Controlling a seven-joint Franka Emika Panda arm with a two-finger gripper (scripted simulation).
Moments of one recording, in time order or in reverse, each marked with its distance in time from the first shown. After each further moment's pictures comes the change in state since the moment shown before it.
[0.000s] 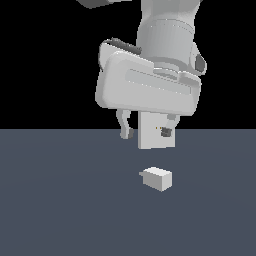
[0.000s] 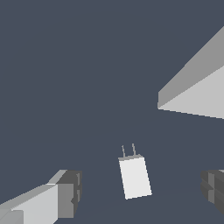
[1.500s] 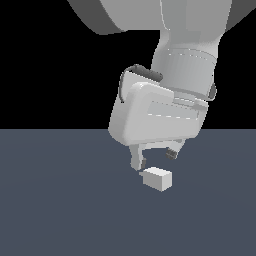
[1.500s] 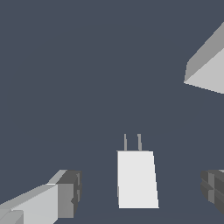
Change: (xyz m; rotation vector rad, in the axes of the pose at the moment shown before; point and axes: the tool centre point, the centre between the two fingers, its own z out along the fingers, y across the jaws) arm -0.024 0.006 0.039 0.030 0.066 -0.161
